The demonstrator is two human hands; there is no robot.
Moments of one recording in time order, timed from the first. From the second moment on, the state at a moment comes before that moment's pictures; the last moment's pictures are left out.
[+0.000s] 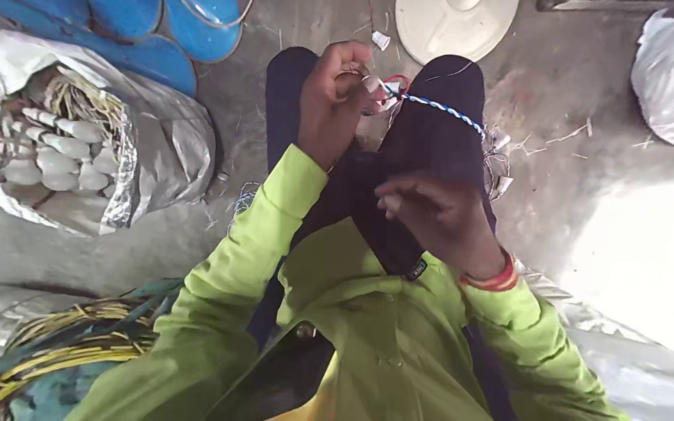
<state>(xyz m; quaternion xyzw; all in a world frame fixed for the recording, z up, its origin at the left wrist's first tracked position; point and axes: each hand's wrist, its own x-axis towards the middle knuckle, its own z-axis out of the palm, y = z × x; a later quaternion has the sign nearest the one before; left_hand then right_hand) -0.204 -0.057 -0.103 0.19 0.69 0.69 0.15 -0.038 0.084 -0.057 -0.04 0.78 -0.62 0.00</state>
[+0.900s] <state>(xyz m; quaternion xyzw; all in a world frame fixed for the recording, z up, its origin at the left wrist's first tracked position) -0.218 -0.059 -0.149 -0.04 0.52 0.78 0.34 -0.083 0.042 -0.118 -0.08 0.93 -0.11 0.34</state>
